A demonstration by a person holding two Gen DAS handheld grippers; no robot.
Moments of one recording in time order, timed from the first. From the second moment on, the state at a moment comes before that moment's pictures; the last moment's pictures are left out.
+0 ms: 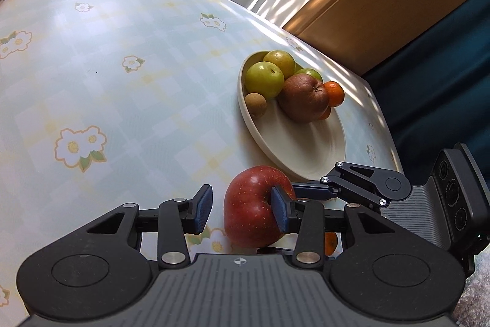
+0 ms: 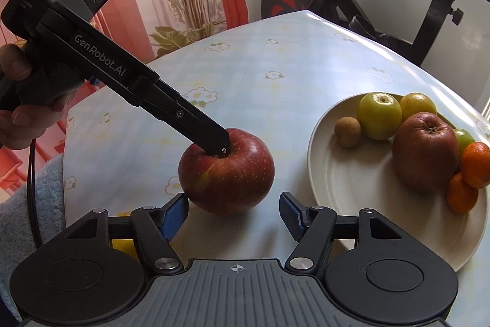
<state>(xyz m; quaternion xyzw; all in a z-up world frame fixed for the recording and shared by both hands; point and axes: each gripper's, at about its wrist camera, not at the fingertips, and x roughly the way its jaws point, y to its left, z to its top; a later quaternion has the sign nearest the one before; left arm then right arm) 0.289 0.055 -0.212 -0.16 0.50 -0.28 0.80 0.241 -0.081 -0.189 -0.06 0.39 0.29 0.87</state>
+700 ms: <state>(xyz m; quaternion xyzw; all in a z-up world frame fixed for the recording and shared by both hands) 0.287 0.047 -0.211 -0.17 0.50 -0.30 0.79 0.242 -0.089 -0.193 -0.02 0.38 0.29 0.88</state>
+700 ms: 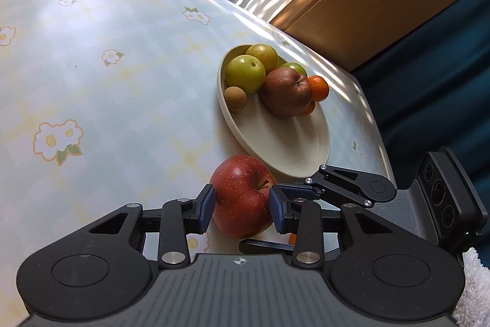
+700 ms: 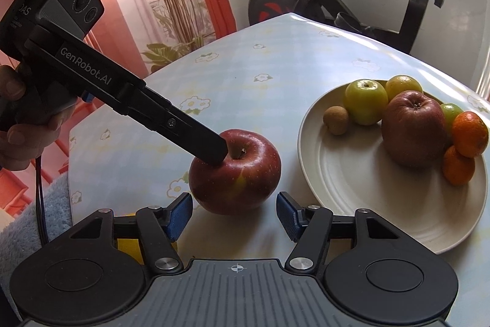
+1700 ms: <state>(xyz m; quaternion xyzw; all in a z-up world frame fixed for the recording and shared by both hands) 0.294 0.009 -0.180 -0.15 0.48 -0.32 0.80 0.222 -0.134 -0.175 -0.02 0.30 0.26 0.92</state>
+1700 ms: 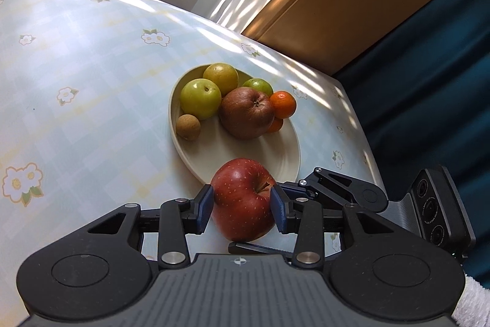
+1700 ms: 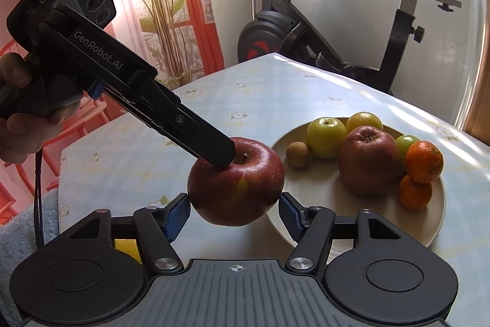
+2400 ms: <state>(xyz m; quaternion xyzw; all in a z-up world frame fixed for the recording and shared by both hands) 0.340 -0.089 -0.195 -0.13 0.51 -0.34 0.78 0.245 -0.215 -0.195 -0.06 0.32 0.20 0.92</state>
